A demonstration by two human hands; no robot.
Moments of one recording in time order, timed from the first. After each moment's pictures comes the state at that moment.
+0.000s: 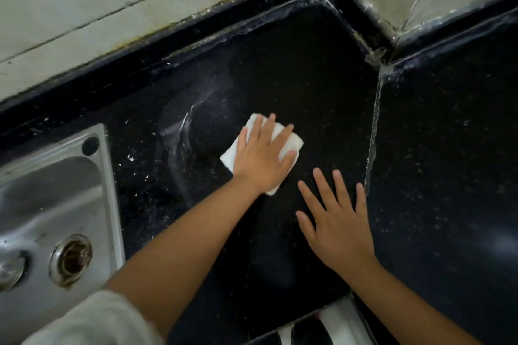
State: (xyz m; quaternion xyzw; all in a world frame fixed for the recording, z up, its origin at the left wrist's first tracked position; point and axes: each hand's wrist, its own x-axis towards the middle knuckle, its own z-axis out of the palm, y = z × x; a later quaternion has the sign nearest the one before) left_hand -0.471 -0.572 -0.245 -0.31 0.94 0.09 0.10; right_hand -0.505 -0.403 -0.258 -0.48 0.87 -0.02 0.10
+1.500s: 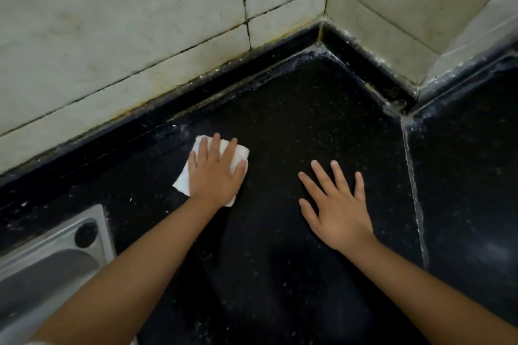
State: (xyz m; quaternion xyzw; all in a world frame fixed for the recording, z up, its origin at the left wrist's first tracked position) left_hand -0.452 -0.733 -0.247 -0.38 0.92 0.09 0.08; right_hand -0.546 -0.535 -0.249 -0.44 0.89 -0.01 0.13
